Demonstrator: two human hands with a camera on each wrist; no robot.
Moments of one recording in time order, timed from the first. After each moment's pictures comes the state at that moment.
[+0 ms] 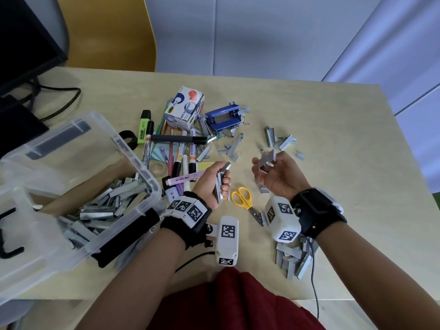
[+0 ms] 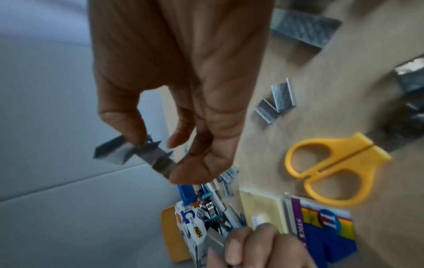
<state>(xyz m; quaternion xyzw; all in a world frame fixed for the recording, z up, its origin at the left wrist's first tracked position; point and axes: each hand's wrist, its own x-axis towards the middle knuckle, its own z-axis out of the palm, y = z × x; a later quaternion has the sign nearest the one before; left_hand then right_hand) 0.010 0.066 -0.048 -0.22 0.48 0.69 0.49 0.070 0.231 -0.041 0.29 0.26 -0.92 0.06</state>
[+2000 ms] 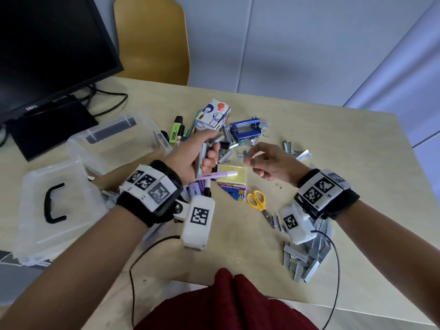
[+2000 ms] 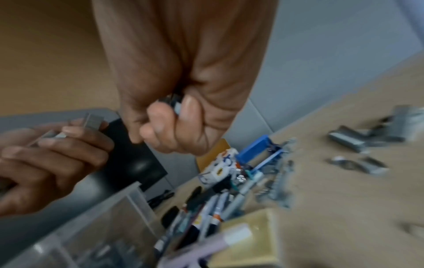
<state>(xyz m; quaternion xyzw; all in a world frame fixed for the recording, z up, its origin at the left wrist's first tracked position) 0.000 -0.009 0.067 -0.07 0.57 0.69 0.43 0.050 0.186 0.032 0.06 0.79 -0.58 0.18</state>
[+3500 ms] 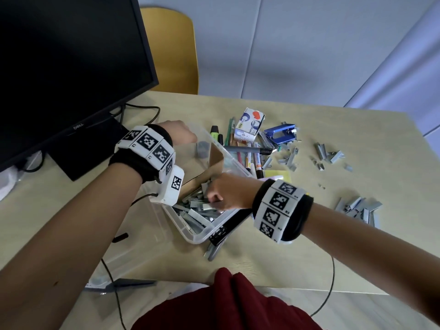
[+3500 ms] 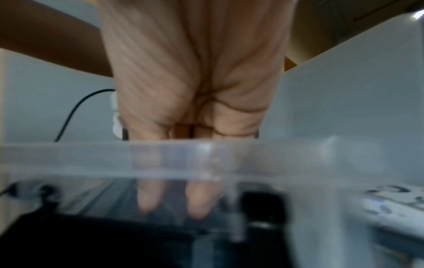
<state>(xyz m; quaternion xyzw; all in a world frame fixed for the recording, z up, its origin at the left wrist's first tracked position) -0.124 -0.149 0.081 0.14 0.95 0.07 0.28 0.010 -0.034 0.049 -0.22 0.94 -0.10 0.26</state>
